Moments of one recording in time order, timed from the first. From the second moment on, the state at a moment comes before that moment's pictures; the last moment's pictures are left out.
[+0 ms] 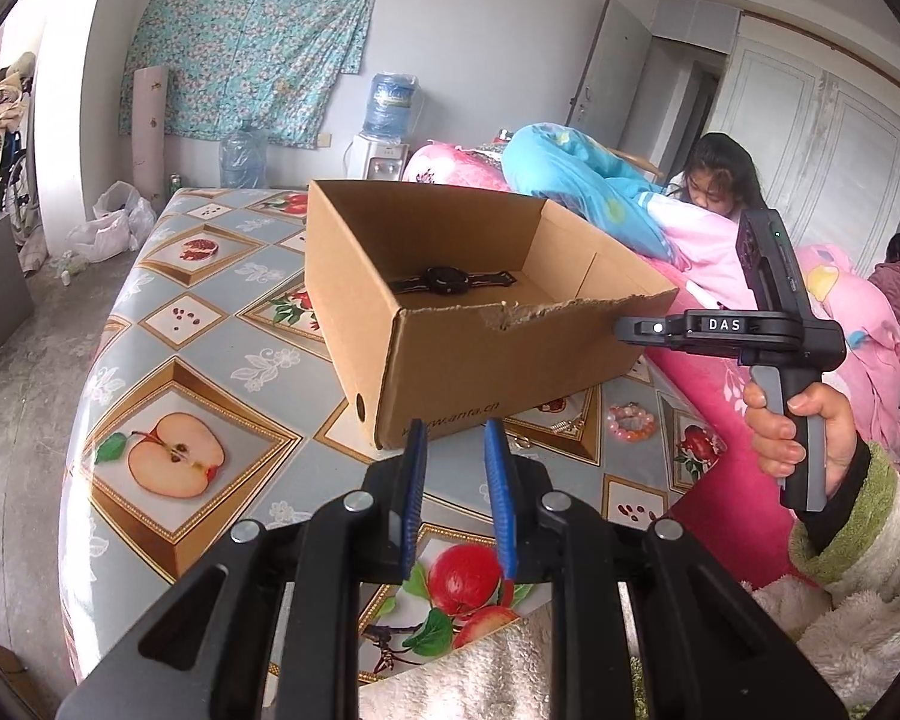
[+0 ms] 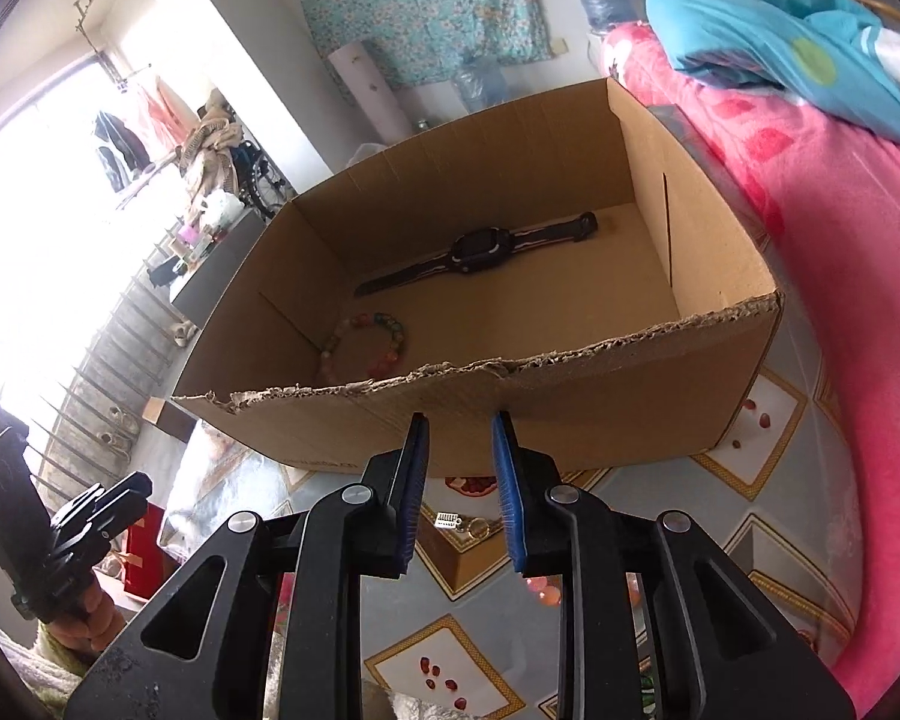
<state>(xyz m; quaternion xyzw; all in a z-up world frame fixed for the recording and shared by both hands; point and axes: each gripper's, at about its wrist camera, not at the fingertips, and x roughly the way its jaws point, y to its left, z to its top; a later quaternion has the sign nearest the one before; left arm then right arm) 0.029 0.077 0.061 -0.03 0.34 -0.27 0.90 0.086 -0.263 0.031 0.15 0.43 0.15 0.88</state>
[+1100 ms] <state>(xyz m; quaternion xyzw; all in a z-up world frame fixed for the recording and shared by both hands) 0.023 -0.003 0.005 0.03 0.39 -0.19 0.90 -0.011 -0.265 0.051 -0.01 0.36 0.07 0.93</state>
